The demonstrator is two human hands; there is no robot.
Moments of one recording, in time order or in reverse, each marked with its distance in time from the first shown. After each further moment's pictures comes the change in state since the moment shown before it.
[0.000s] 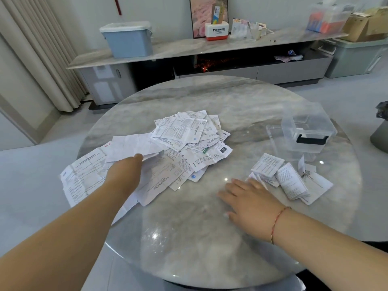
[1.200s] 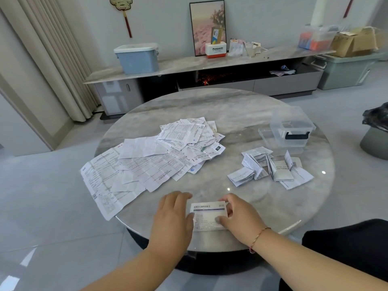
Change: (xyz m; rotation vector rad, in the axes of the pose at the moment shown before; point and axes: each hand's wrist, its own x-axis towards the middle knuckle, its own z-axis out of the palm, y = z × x) left_hand -0.189 0.089 -0.002 -0.611 0.329 0.273; right_hand -0.055 -0.046 0.025 0.873 0.171 0.357
